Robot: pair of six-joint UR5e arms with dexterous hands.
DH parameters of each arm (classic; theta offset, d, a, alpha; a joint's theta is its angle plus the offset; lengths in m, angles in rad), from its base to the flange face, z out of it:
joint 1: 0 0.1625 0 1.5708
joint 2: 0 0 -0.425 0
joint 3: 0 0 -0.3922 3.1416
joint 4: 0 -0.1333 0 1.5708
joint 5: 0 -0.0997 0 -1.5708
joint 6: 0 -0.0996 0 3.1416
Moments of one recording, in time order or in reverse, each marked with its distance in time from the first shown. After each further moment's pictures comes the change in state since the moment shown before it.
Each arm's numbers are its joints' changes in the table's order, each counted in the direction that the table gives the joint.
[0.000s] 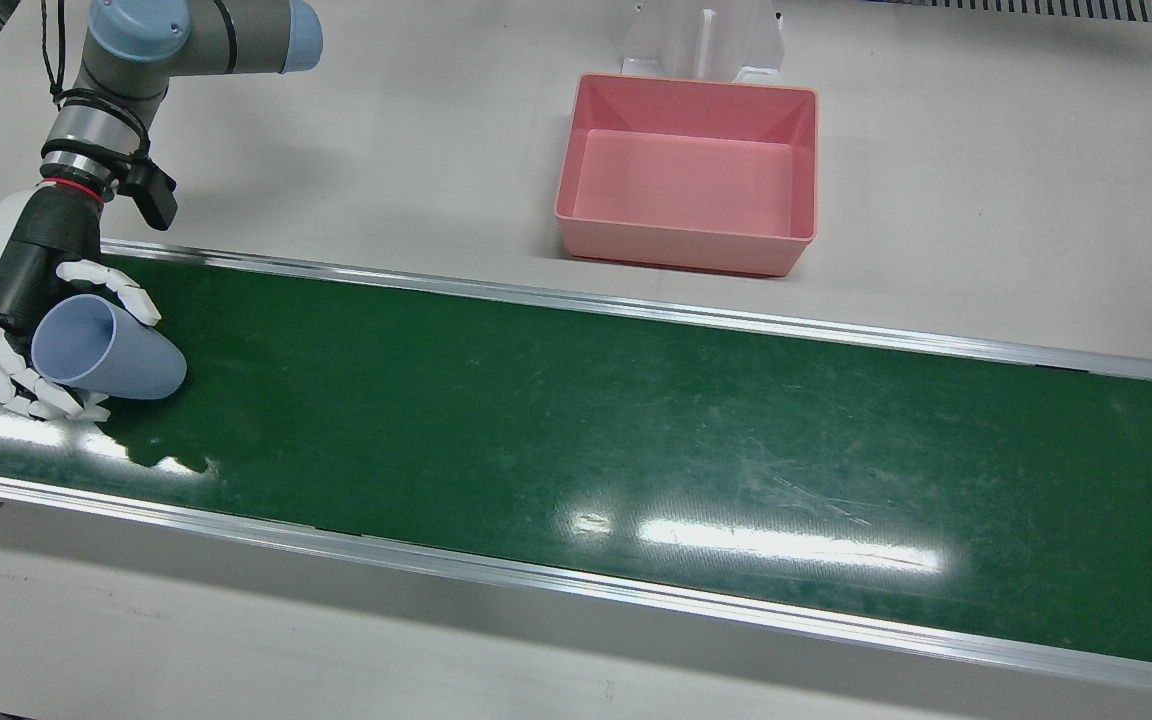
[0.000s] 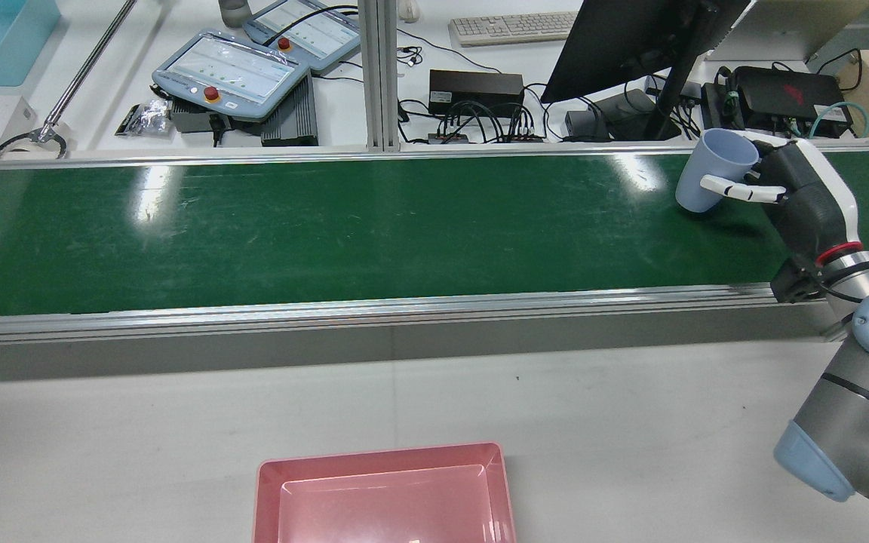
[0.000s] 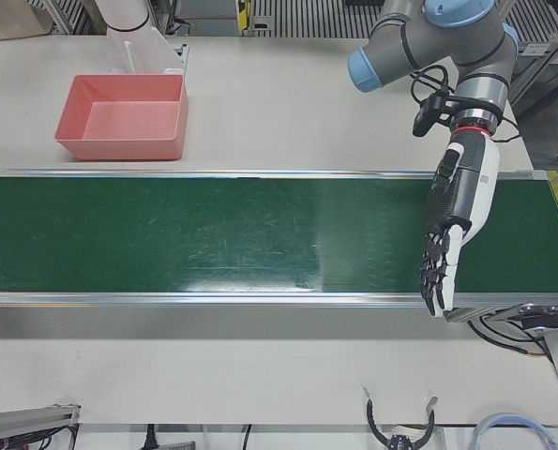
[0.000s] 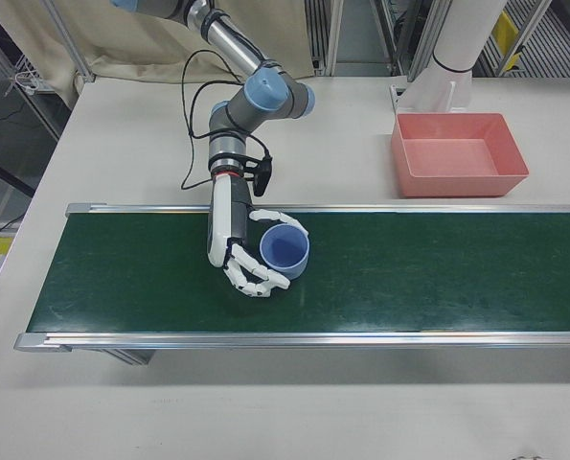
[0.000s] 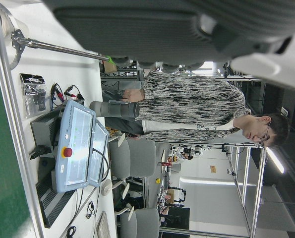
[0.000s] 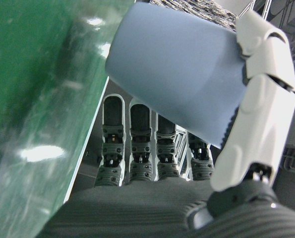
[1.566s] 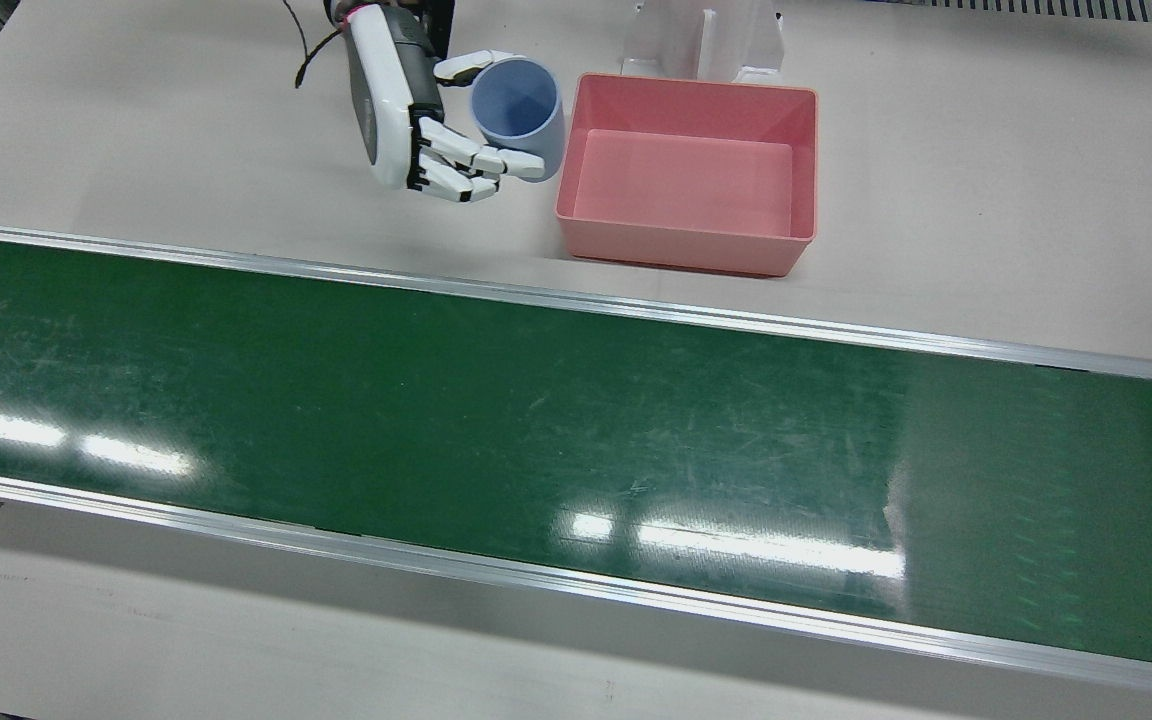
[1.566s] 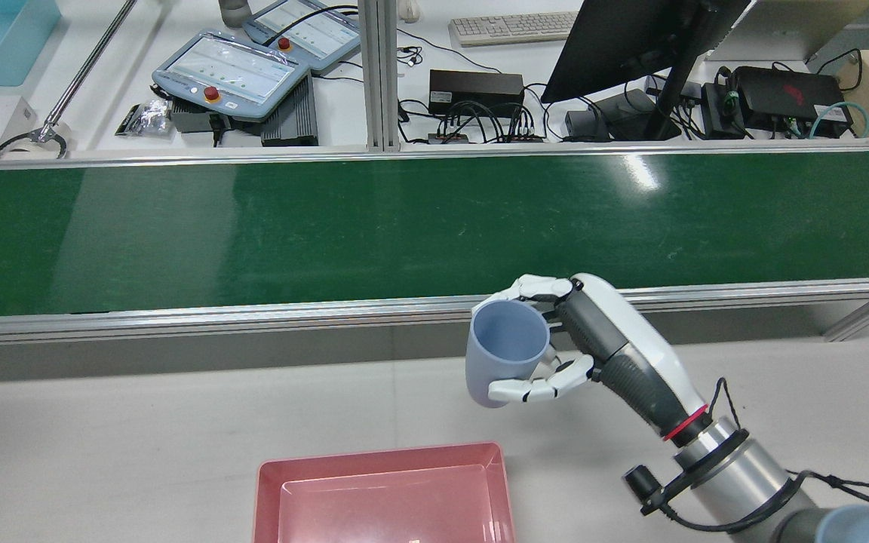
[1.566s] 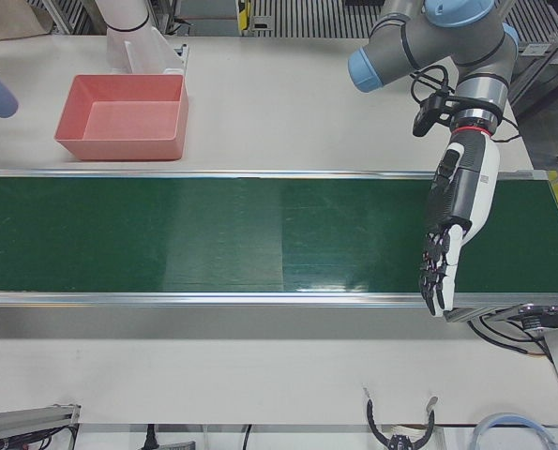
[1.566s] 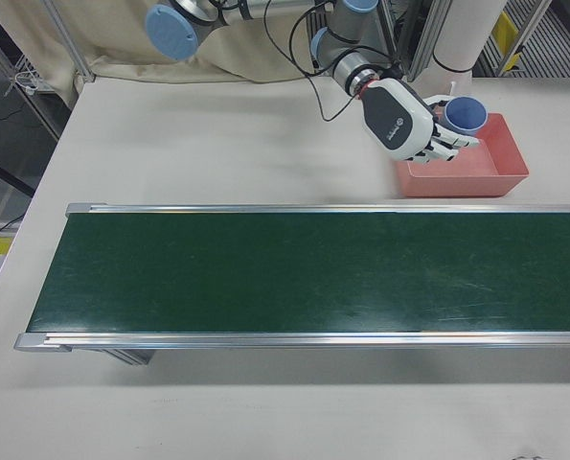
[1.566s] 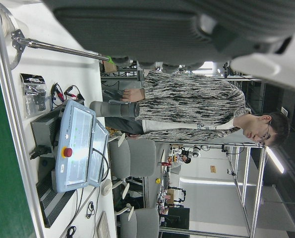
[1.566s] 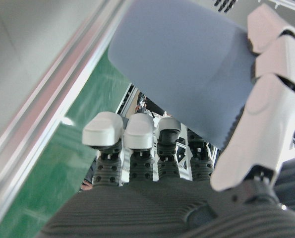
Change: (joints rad) left arm 0.000 0.001 -0.001 0.000 0.000 0.000; right arm -0.654 0.084 0.536 0.156 -0.225 0.536
